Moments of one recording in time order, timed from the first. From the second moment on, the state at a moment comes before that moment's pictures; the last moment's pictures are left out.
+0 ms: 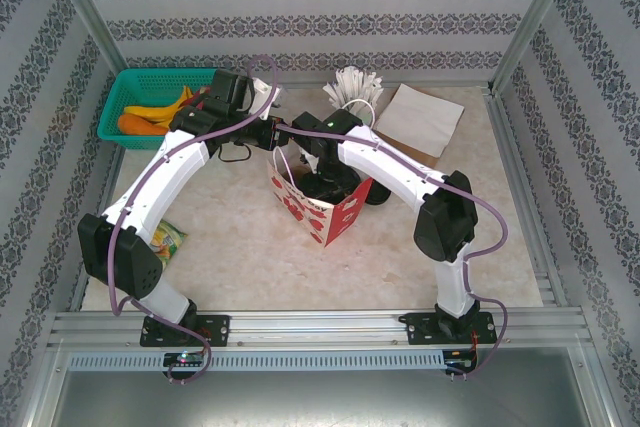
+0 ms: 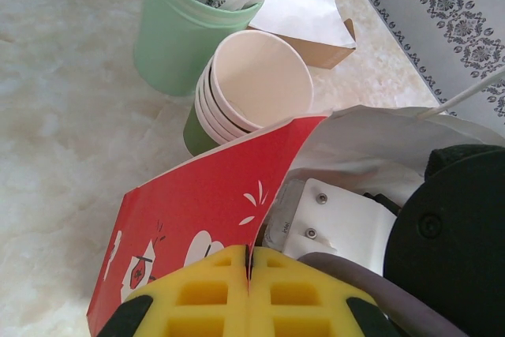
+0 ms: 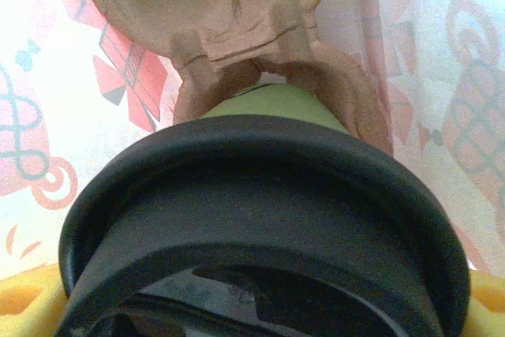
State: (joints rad) left arm -0.35 1.59 1.57 -0.77 0.49 -0.11; right arm 0.76 2.00 1.90 -1.43 -0.10 0.34
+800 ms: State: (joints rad) left arm -0.35 1.59 1.57 -0.77 0.49 -0.11; right arm 0.75 1.98 1.84 -1.37 -0.12 0.34
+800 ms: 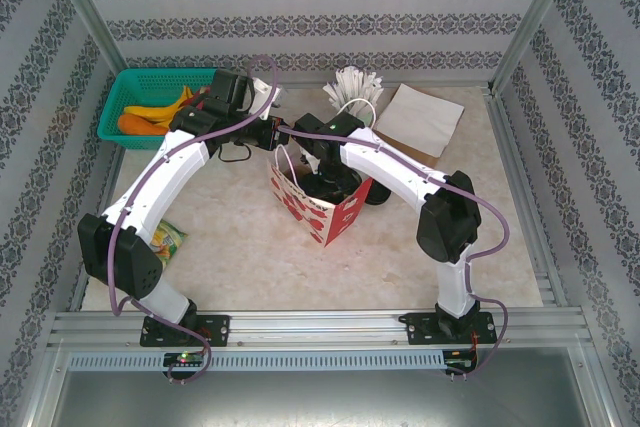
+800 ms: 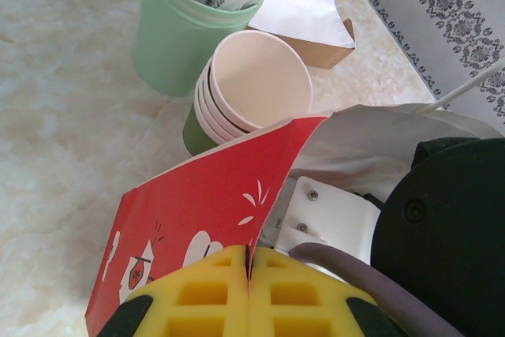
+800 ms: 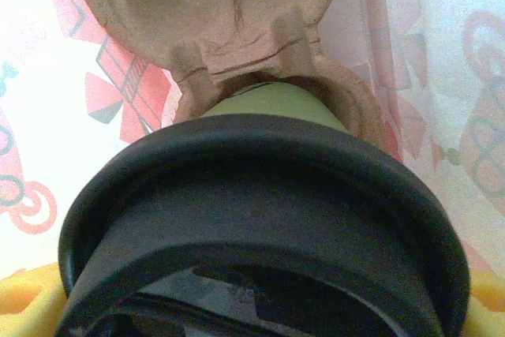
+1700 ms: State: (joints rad) left arm -0.35 1.59 1.57 -0.77 0.49 -0.11; right arm 0.73 1.98 1.76 -1.30 -0.13 0.34
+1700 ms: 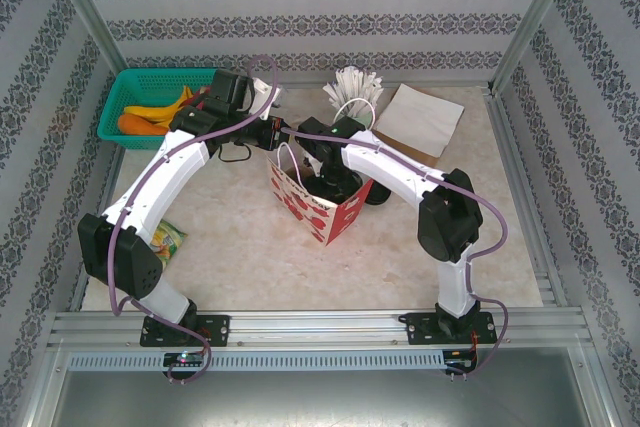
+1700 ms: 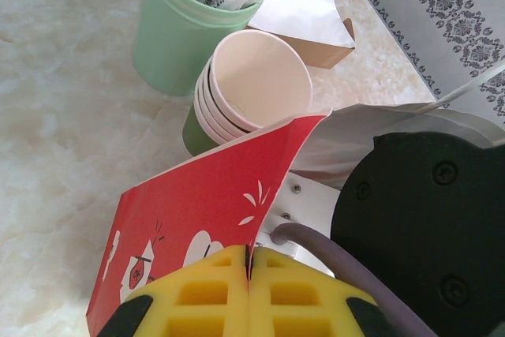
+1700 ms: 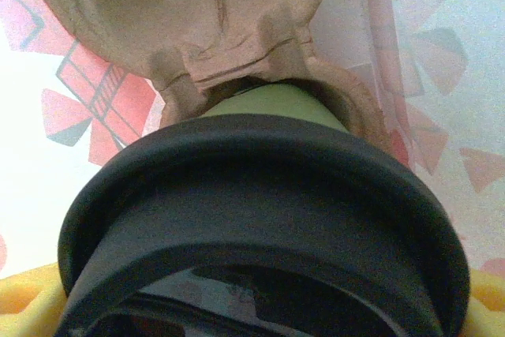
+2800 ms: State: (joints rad) left arm -0.35 1.59 1.57 -0.78 0.49 -0.11; right arm 0.72 2.01 1.76 -1.32 -0.14 0.37
